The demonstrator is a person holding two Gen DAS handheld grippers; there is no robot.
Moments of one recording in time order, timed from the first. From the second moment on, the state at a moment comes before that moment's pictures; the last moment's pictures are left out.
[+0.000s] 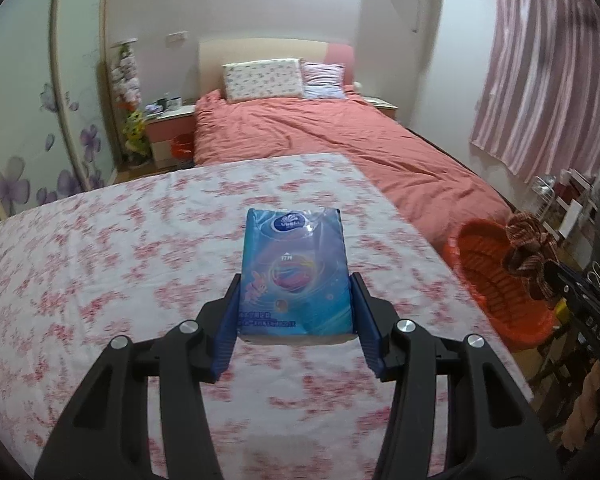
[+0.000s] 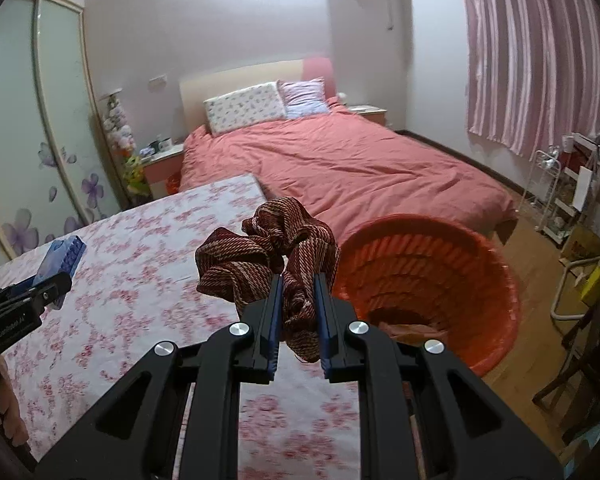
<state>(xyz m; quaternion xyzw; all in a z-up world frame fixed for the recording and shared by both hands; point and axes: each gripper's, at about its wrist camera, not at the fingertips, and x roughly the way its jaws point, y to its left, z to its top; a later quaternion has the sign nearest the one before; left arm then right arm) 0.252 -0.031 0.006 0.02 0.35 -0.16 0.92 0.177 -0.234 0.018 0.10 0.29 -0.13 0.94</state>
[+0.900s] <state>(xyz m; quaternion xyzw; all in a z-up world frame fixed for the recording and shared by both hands) 0.223 -0.188 0.006 0.05 0.33 -0.31 0.89 0.147 -0.321 0.012 0.12 0.23 -0.22 0.94</state>
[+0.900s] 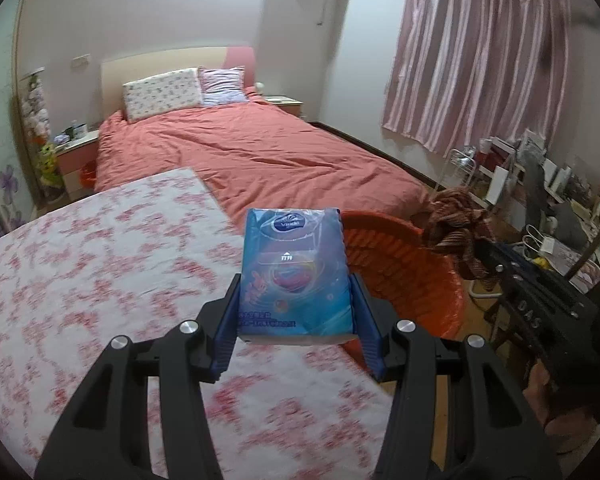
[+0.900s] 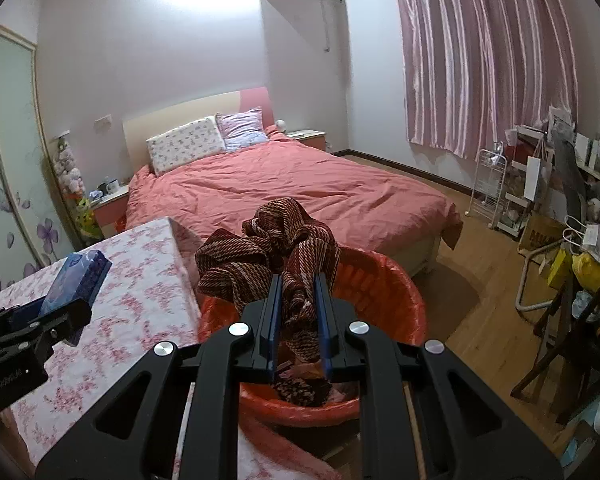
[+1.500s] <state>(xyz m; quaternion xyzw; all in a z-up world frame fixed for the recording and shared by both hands) 0.245 -0.294 -0.025 0.07 0.35 -0.36 0.86 0.162 -0.376 0.003 0.19 0.22 -0.23 0.93</state>
